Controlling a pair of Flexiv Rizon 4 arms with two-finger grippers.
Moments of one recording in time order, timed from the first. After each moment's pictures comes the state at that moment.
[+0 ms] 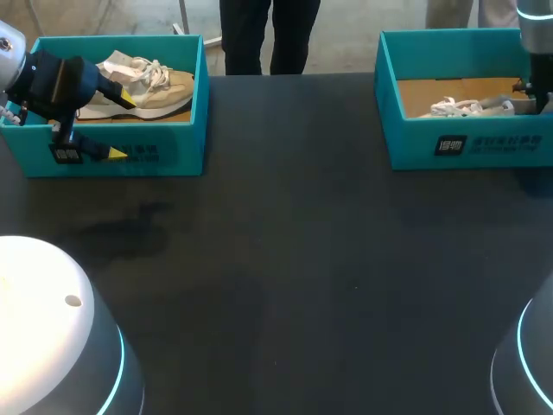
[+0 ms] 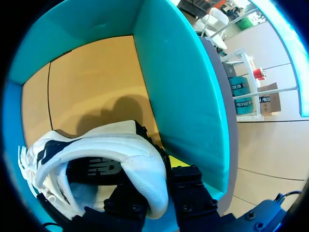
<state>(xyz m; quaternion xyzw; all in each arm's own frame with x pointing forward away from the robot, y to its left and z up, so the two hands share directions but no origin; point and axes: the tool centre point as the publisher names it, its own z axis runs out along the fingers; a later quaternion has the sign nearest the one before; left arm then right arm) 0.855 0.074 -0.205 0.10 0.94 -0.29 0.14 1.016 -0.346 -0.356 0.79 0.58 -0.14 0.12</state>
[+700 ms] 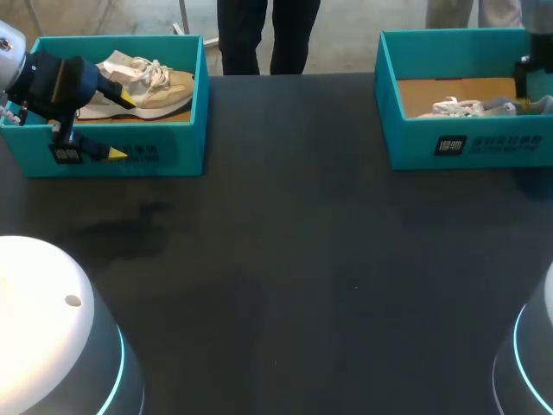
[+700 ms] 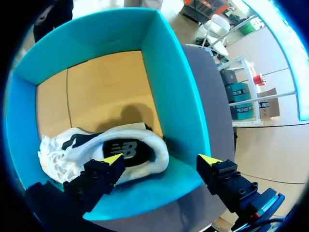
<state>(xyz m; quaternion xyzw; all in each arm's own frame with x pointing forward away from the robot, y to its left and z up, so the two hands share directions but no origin) 0.855 0.074 -0.205 0.10 0.94 -0.29 0.14 1.020 -0.322 -0.307 0.78 0.60 -0.11 0.13</state>
